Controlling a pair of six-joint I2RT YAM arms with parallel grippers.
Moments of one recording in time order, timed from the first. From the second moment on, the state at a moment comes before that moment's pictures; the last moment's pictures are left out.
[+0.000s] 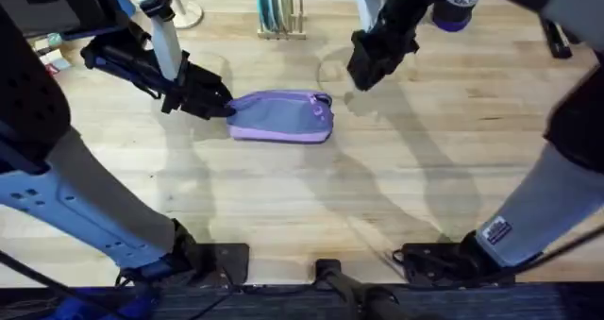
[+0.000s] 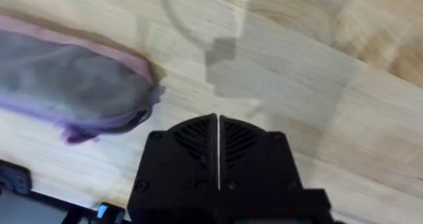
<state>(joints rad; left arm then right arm) 0.30 1.93 1.31 -1.38 0.84 1.85 0.37 1.98 1.73 -1.29 -0.10 0.03</state>
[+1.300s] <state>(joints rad) 0.29 1.93 1.59 -1.62 0.77 1.85 0.49 1.41 1.49 -1.10 -0.03 0.11</state>
